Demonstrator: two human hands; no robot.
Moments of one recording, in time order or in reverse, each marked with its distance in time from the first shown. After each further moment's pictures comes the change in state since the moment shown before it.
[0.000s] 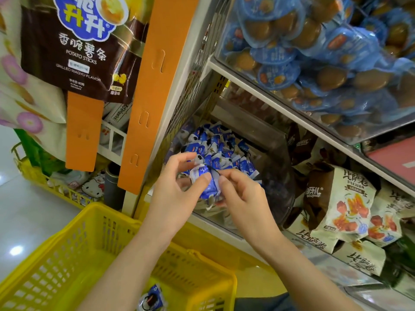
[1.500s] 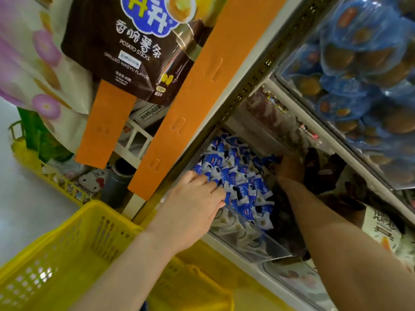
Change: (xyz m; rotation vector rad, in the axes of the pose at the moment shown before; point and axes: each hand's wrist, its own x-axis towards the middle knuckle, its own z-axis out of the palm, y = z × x) left_hand 0.028 -0.021 -0.024 1.131 -0.235 0.628; right_hand 0.176 0.105 -0.078 -0.964 0.343 0.322
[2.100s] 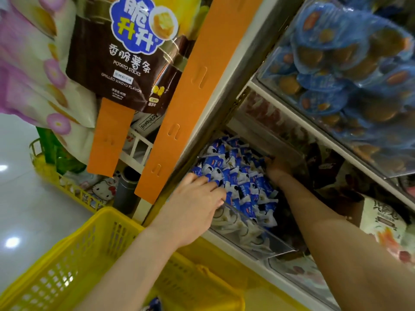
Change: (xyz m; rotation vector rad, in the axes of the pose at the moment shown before) left_hand 0.001 0.002 0.003 -0.060 -0.087 -0.057; right_hand -0.008 -0.017 0.010 0.310 -0.213 0.160
